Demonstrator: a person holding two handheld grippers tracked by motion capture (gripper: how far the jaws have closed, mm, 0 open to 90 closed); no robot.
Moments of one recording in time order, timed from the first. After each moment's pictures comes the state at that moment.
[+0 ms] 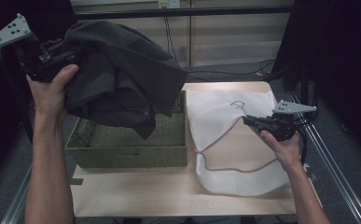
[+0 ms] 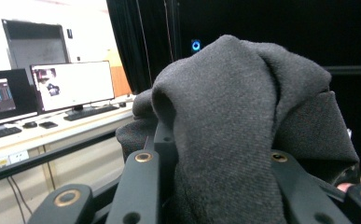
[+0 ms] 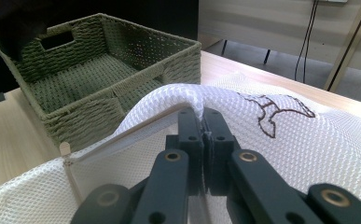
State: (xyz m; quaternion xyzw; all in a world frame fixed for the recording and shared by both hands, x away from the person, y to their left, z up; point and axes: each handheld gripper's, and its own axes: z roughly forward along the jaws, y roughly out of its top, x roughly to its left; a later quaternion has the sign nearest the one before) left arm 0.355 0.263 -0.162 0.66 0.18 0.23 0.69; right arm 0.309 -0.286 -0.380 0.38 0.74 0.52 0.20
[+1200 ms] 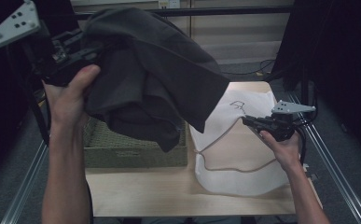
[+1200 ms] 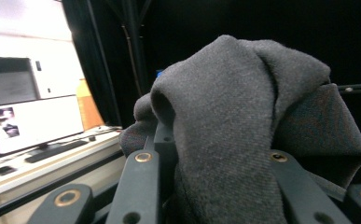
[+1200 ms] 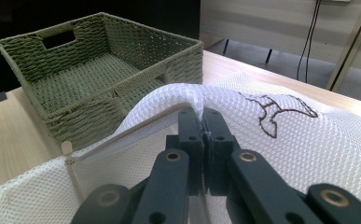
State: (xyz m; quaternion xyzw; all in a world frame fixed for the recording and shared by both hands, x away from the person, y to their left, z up) left arm 0.297 0.192 -0.129 0.65 0.10 0.21 0.72; right arm 0.310 -0.284 -0.381 0.37 0.74 0.52 0.19
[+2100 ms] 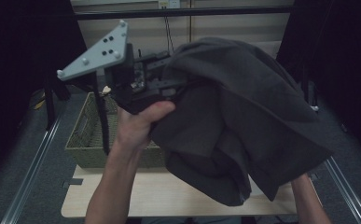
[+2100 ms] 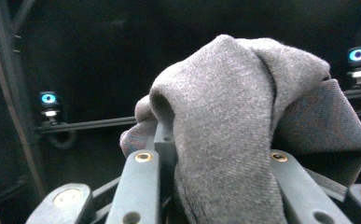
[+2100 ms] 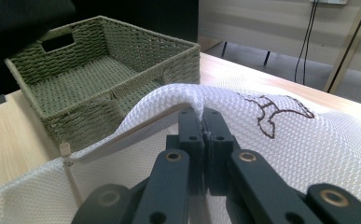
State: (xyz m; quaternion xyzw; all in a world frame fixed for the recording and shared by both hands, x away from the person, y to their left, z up) left arm 0.255 0.083 -0.145 0.63 -0.04 0.05 0.77; right arm 0.309 -0.288 -0.379 0.38 0.74 0.52 0.20
